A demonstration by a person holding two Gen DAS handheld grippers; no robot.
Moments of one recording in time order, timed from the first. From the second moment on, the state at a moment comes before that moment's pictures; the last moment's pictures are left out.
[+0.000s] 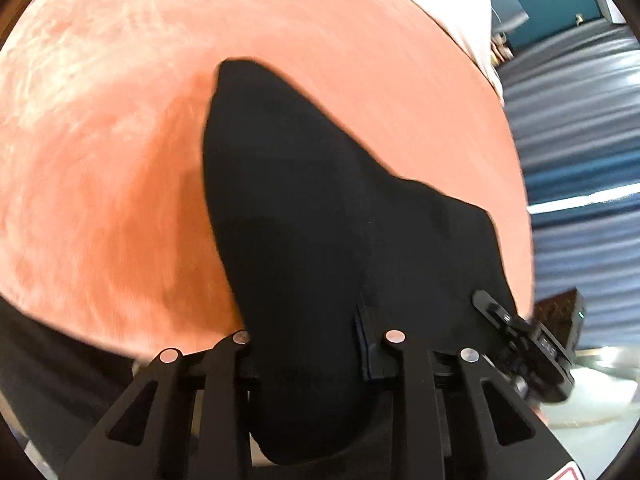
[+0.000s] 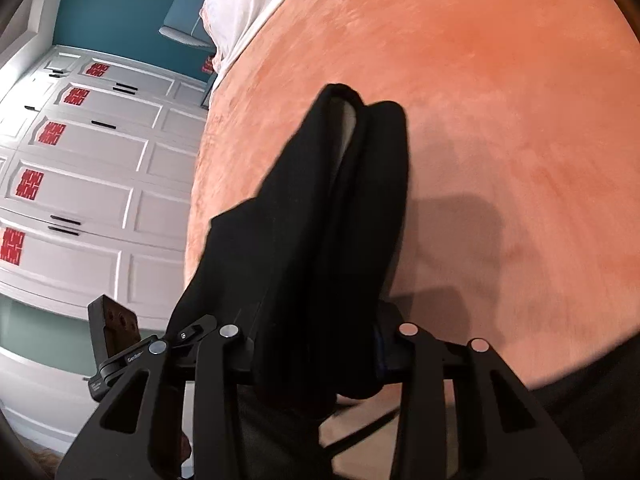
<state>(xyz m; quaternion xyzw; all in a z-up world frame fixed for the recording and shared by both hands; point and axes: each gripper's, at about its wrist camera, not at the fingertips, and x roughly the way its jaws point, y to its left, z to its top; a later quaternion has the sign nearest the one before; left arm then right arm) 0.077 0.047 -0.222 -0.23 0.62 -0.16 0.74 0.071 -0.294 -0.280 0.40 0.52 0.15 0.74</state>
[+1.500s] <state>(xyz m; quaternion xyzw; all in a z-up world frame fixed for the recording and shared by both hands) 0.461 0.007 -0.299 -0.09 0.47 -0.12 0.87 0.472 -0.317 -0.356 0.36 0.41 0.13 0.83</state>
